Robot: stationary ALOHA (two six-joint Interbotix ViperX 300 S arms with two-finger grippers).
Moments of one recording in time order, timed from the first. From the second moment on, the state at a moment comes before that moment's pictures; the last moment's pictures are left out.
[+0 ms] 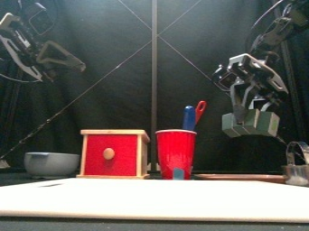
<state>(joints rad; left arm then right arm) 0.00 -0.72 1.25 -0.06 -0.39 0.00 -0.09 -0.41 0.83 -0.12 0.65 1.08</state>
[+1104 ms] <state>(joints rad) 0.00 -0.72 1.26 -0.06 -0.39 0.00 0.28 0.16 0.32 -0.49 0.85 2.13</state>
